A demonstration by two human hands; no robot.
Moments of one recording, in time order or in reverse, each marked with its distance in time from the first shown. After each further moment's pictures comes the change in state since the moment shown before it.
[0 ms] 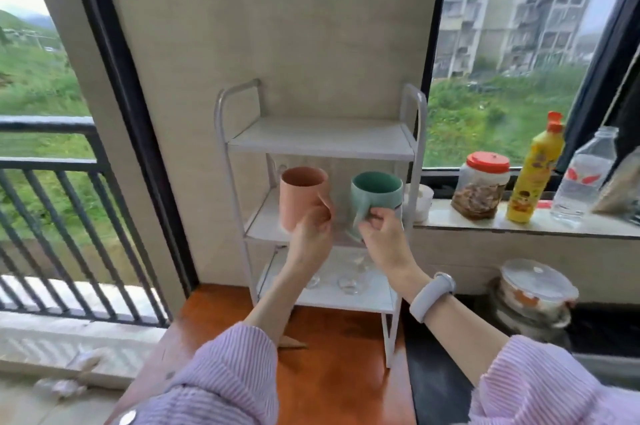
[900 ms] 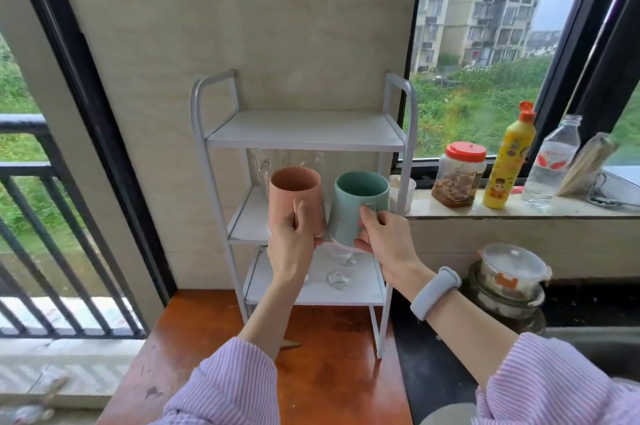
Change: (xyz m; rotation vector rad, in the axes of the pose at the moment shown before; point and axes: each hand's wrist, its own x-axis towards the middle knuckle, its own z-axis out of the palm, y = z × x) left_hand 0.000 -0.009 0.002 -0.138 0.213 -0.123; right_hand 0.008 0.013 -0.003 0.239 0.123 0.139
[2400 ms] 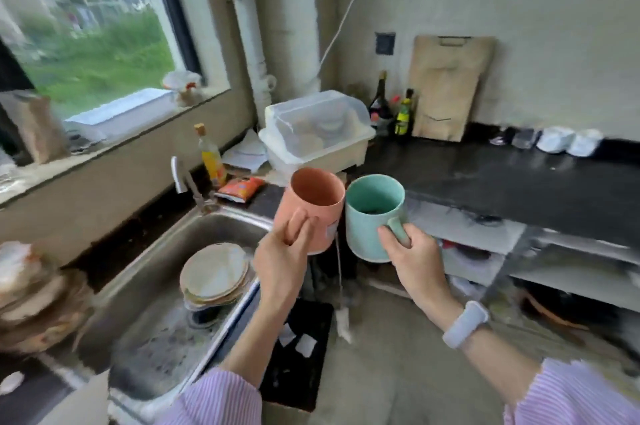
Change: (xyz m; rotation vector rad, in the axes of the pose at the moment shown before) left_hand -0.576 0.116 0.349 -0.091 -1.084 0.232; right_hand -0.441 0.073 -0.614 -0.472 1.223 -0.053
